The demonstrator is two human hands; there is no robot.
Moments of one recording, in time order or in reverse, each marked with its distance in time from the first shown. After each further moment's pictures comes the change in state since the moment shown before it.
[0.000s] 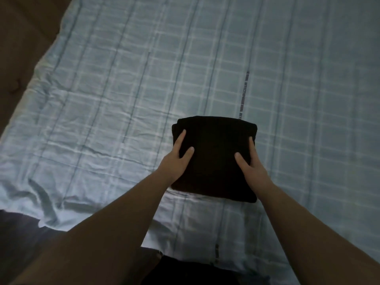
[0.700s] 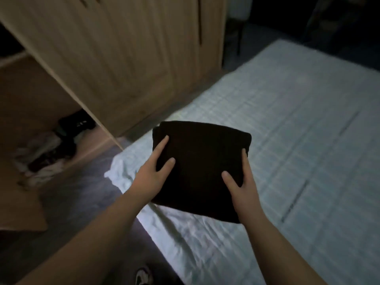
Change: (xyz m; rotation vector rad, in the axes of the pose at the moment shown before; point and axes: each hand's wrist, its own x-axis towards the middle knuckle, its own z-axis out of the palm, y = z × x) left_hand -0.270 0.098 -0.214 -0.182 0.777 0.180; right_hand -0.145 -0.242 0.138 0.007 -0.440 -0.603
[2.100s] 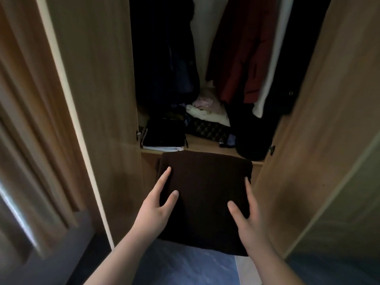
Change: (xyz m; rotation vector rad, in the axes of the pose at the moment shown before) left_hand -0.040 -0.229 -0.738 -0.171 0.912 0.005; right_hand 0.043 -0.214 0.826 -0.150 -0.746 -0.435
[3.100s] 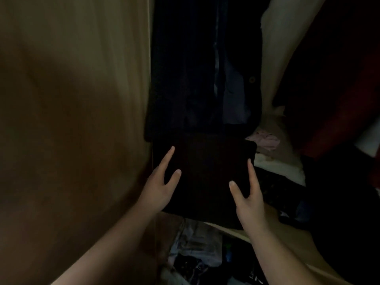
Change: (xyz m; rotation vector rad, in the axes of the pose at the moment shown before) left_hand 0.411 -0.078 -0.030 0.103 0.232 0.013; right_hand 0.461 0.057 0.165 0.205 -0.258 -0.210
